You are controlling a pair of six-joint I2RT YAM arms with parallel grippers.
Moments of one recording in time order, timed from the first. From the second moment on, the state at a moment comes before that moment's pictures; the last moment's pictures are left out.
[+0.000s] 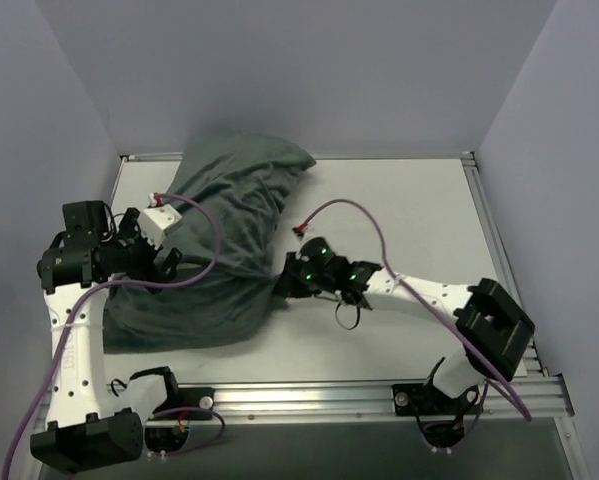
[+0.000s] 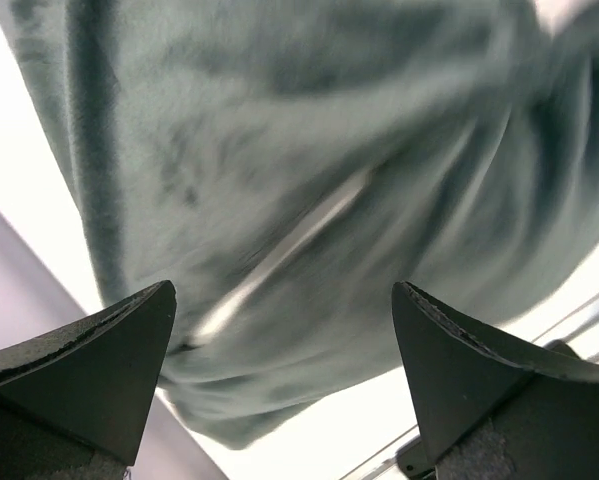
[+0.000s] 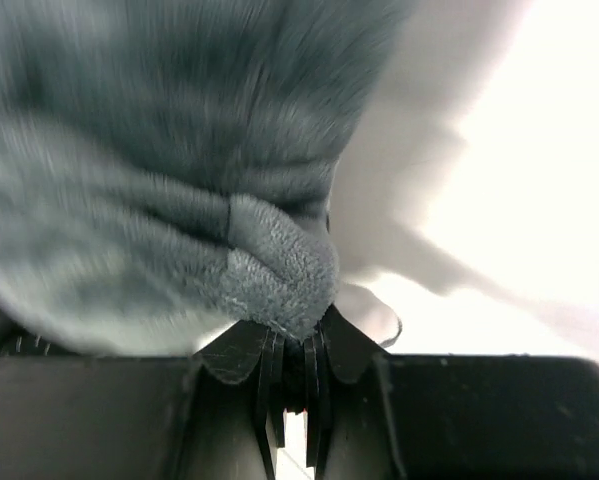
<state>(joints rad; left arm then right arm) 0.20 1.04 1.29 -1.18 0.50 0.83 0.98 1.58 0.92 0.03 -0.08 0.79</state>
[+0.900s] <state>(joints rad) -0.58 1.54 1.61 -0.95 0.22 0.36 0.30 1.63 1.30 -0.38 -0.18 0.32</state>
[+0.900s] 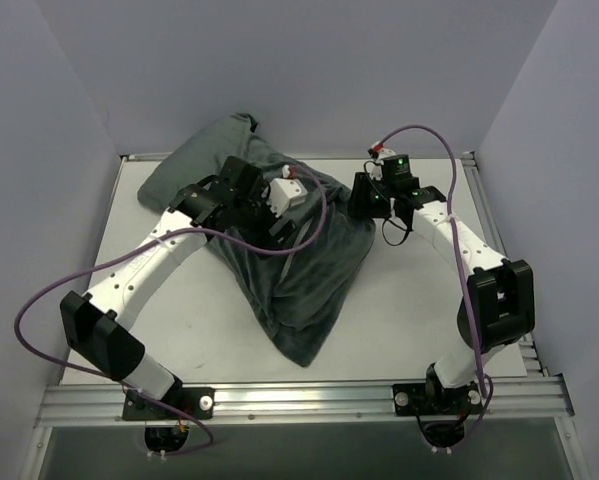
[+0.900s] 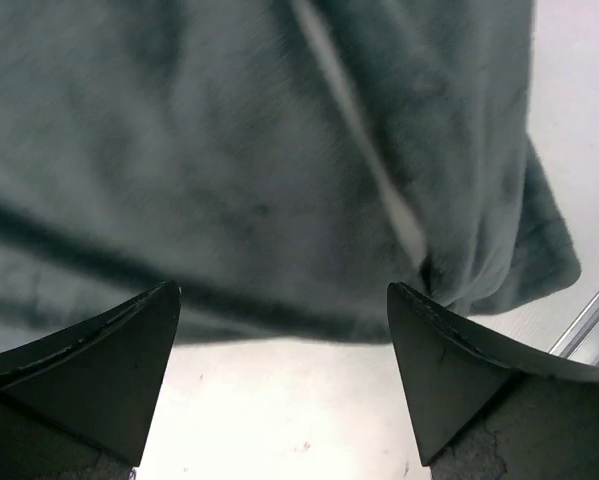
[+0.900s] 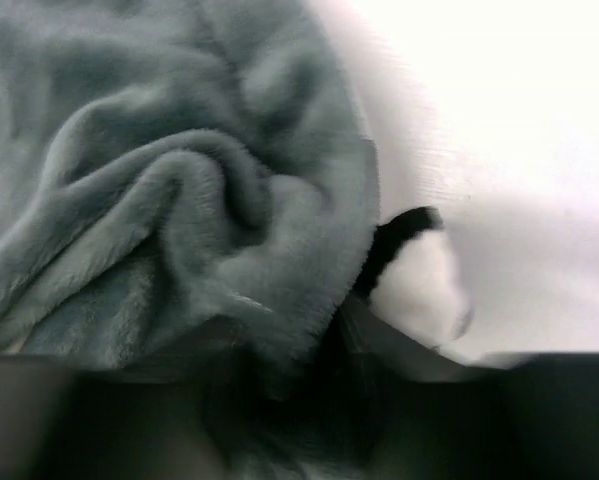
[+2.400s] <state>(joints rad) -0.48 1.67 1.53 -0.66 0.20 0.14 0.73 1.50 1.14 -0.43 0.37 0.80</state>
